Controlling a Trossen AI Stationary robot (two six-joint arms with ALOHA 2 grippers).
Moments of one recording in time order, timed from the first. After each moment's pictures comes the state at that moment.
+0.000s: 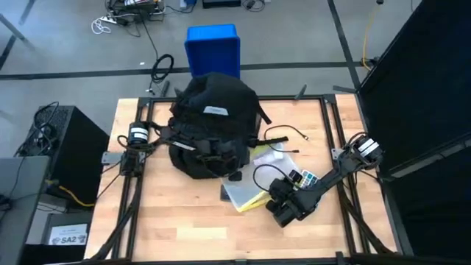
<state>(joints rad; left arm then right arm) 0.05 2.00 1.10 0.11 0.07 0.18 0.62 1.85 1.04 -0.78 0.71 1.24</state>
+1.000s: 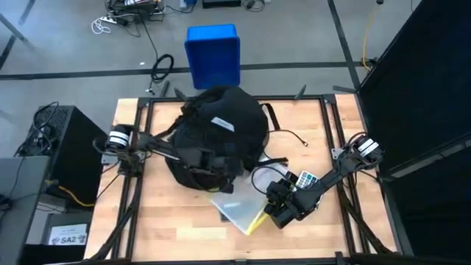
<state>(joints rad) -0.12 1.78 1.10 -0.12 -0.27 0.23 0.62 1.85 1.04 -0.68 0.70 1.12</state>
